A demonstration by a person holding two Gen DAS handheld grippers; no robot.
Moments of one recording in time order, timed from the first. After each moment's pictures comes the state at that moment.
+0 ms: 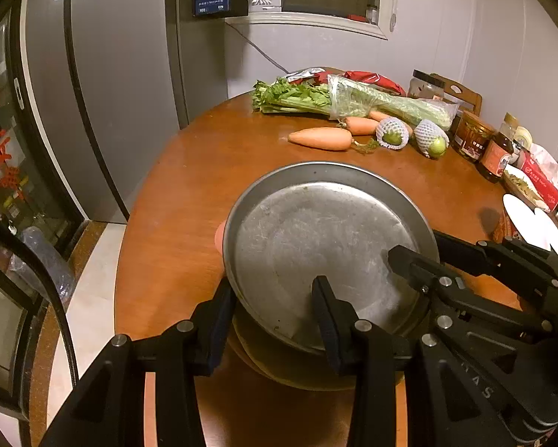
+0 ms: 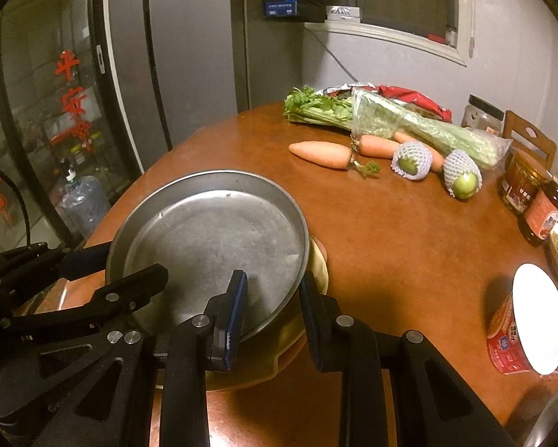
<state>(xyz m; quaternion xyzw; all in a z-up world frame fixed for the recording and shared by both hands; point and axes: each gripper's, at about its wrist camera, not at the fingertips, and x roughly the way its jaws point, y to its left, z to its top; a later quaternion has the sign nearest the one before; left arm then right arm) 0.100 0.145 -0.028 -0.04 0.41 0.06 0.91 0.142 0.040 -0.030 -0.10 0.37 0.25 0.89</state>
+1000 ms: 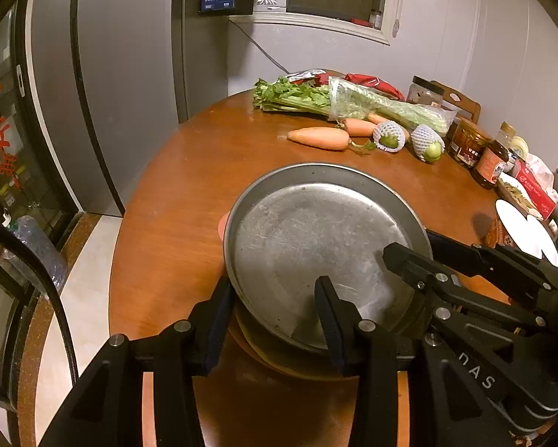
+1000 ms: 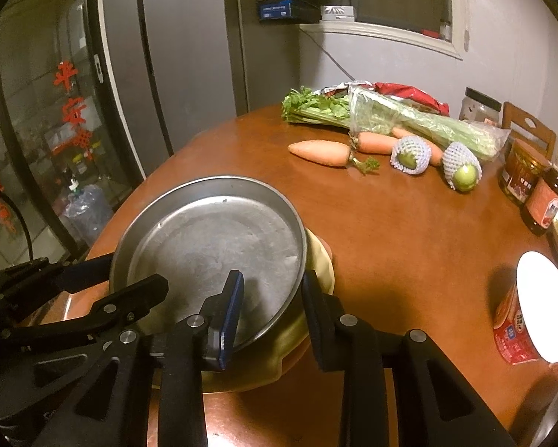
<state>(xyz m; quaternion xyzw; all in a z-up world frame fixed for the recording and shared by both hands) 0.089 0.150 -0.026 -0.07 0.40 0.05 0.91 0.141 0.035 -0.031 -0.07 0.37 0.25 0.89</state>
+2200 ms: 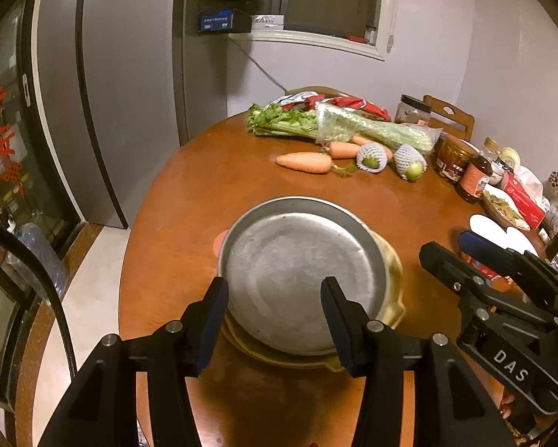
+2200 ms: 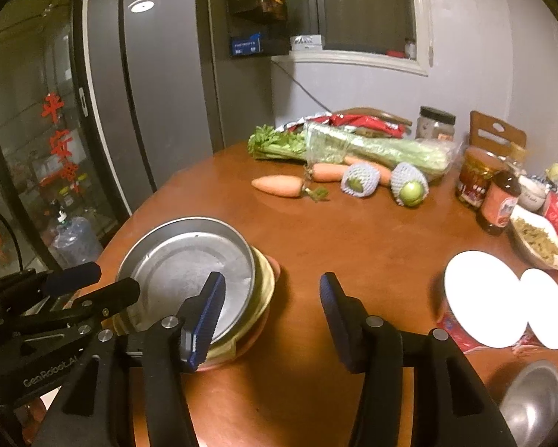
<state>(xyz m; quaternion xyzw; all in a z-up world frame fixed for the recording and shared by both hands) 0.069 0.128 0.009 -0.06 0.38 0.06 0.92 0.111 -0.015 0.008 -0.05 0.31 0.21 0.93</state>
